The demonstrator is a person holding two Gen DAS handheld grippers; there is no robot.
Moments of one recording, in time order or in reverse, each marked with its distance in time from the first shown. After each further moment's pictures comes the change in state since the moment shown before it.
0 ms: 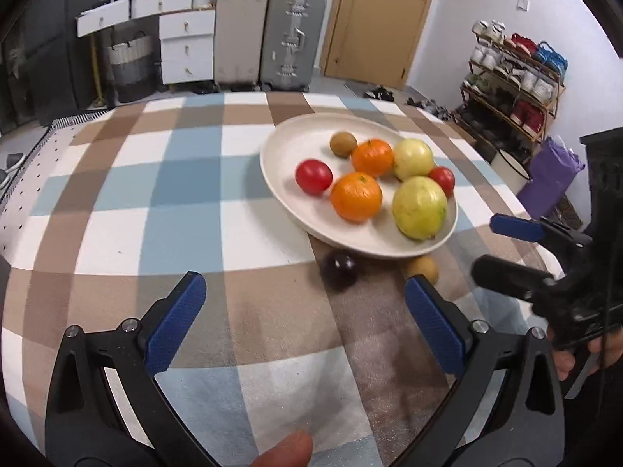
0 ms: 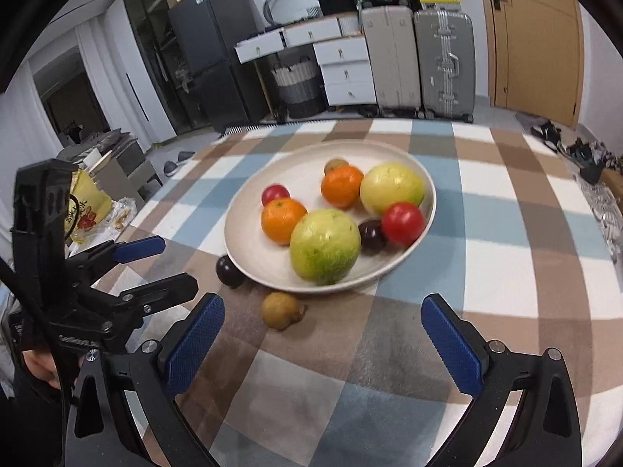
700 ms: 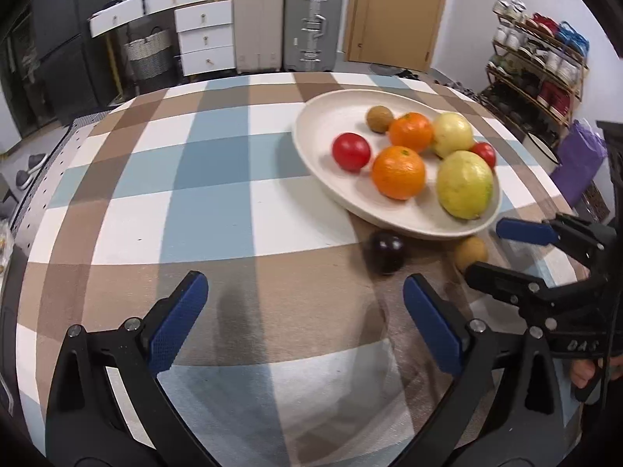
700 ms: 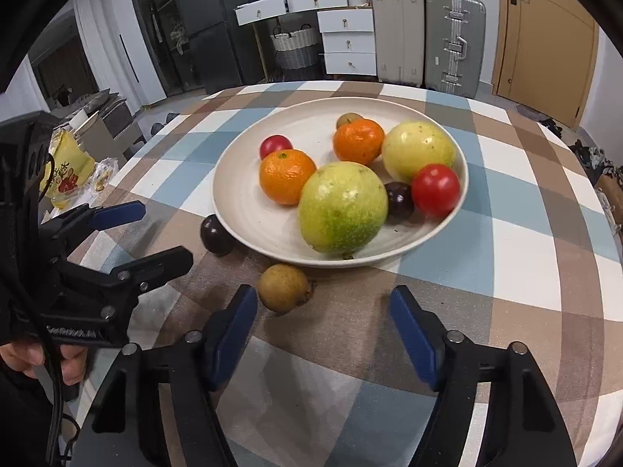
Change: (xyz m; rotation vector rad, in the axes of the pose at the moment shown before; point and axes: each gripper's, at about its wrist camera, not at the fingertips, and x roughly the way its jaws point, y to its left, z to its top) left arm 0.020 0.009 -0.003 0.003 0.043 0.121; right arm 0.034 0.020 -0.005 -0.075 0.113 -0.057
